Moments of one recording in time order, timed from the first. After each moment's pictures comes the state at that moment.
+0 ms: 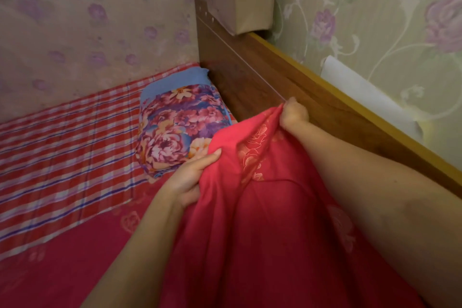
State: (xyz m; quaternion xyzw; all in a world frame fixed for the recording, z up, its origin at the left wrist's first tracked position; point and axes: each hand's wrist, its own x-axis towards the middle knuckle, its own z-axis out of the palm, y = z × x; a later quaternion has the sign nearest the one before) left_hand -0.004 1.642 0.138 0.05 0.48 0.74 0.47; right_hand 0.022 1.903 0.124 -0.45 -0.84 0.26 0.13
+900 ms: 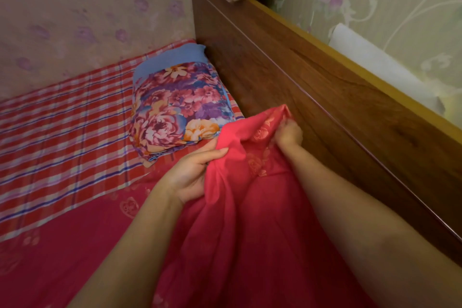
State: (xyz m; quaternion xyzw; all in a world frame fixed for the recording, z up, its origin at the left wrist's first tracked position) left_hand 0.009 1.646 0.112 0.10 0.44 0.71 0.54; right_hand 0.037 1.876 0.024 -0.53 -0.75 0.38 0.12
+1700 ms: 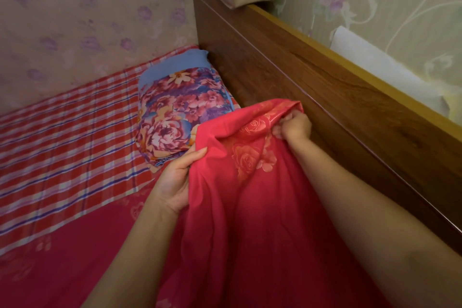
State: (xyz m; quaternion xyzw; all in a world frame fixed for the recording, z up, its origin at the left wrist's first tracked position) left_hand -0.001 1.622 0.118 0.04 0.42 0.77 0.48; right_hand 0.022 1.895 0.016 -0.52 -0.66 0.50 0.22
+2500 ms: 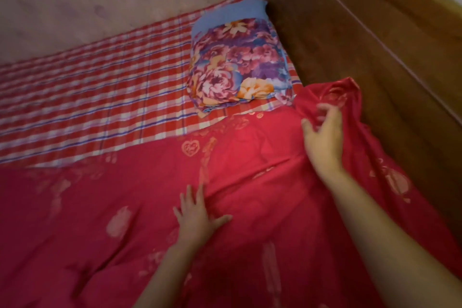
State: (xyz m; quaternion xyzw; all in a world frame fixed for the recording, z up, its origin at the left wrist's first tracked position) left_hand 0.089 1.442 -0.025 0.06 0.97 0.12 0.21; right_hand 0.098 1.737 0.026 -0.33 -0.78 0.43 0.32
